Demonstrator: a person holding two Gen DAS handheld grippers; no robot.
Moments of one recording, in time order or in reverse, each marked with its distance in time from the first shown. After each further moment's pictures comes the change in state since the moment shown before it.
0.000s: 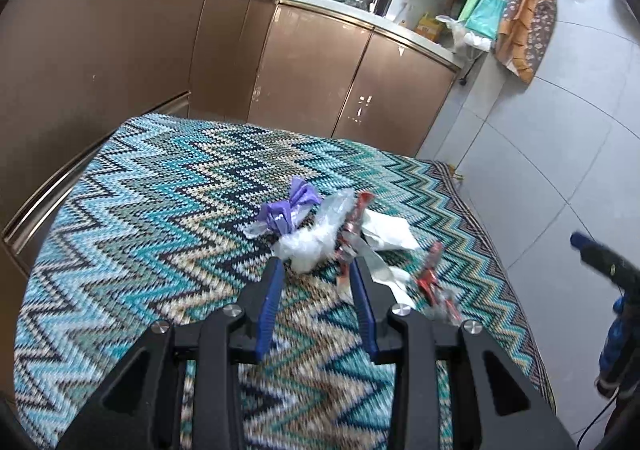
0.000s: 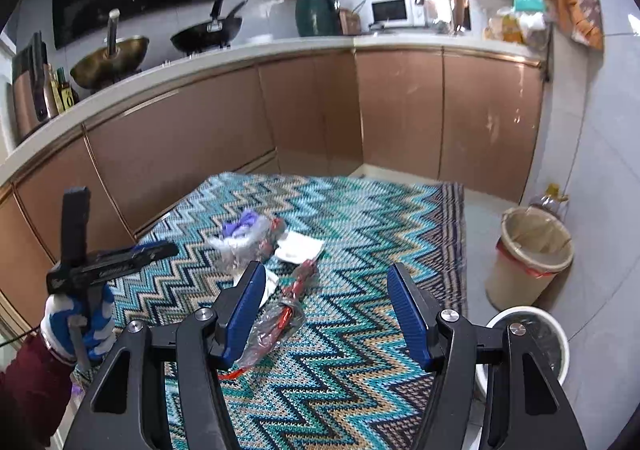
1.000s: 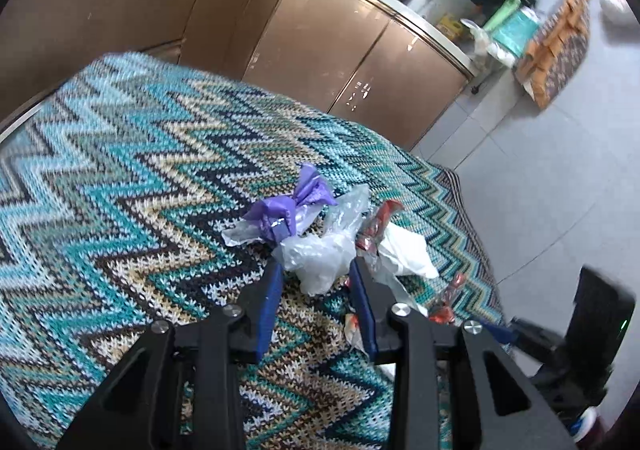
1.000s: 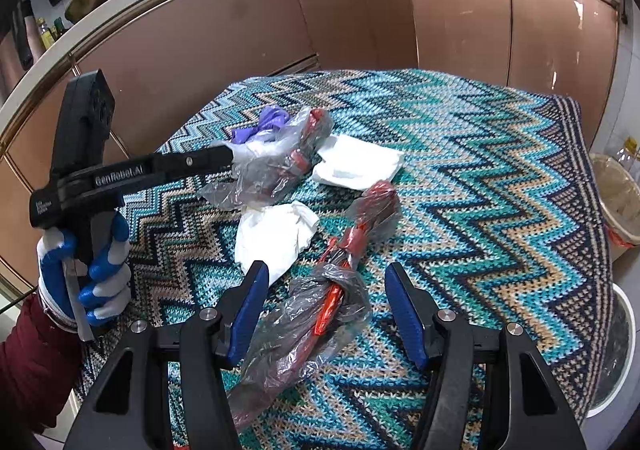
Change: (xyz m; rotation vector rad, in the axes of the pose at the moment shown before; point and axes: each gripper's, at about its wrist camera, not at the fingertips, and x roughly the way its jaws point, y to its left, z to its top) left arm 0.065 0.034 0.013 -0.177 0.091 -0.101; right arm 0.146 0.027 -0.033 -0.020 0.274 0.167
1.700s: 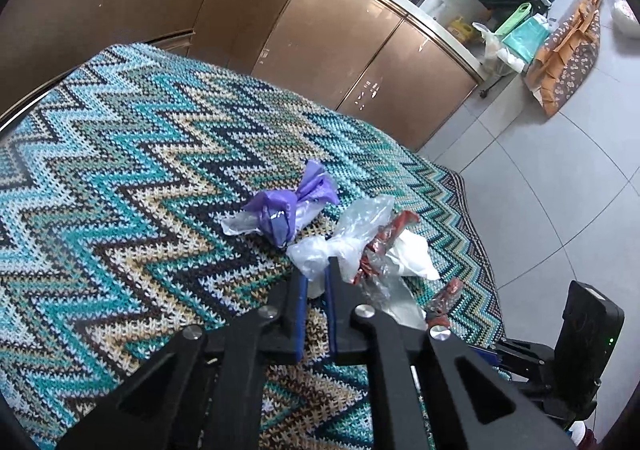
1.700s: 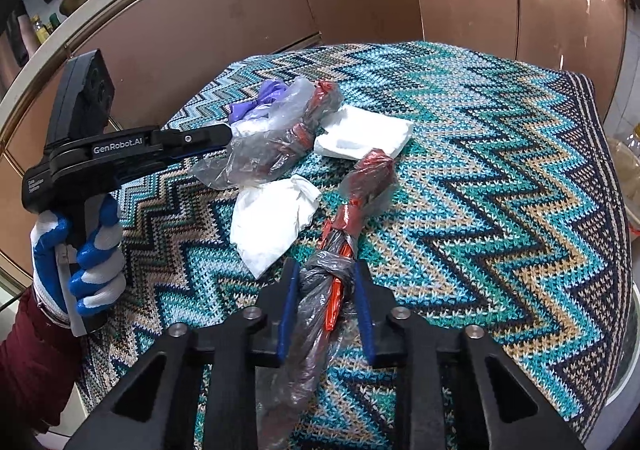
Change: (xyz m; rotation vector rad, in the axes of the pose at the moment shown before) left arm 0.001 -0.010 -0.004 -0.018 -0.004 0.023; right arm 0.015 -0.002 -0.003 0.024 0.061 0.015
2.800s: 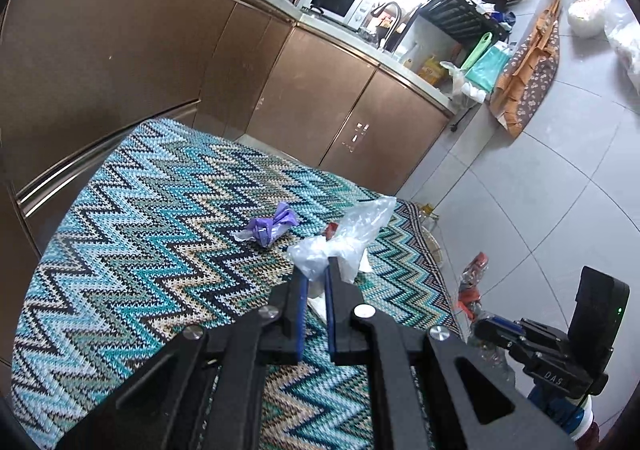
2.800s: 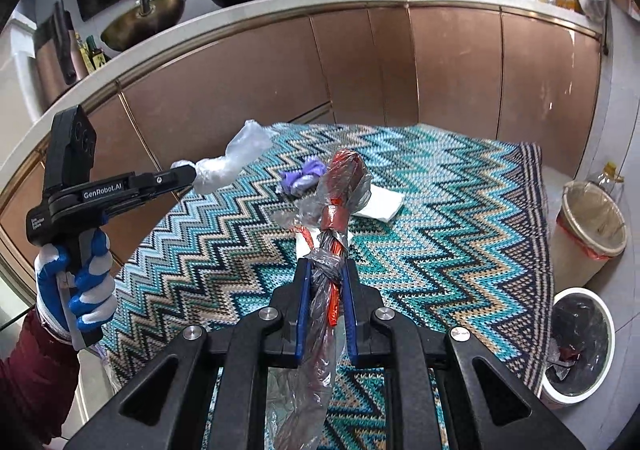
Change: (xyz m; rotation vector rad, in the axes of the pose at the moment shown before) left arm -0.146 -0.039 -0.030 0.057 -0.177 0.002; right arm -0.131 0.045 -0.022 -0.045 -0.223 -0.034
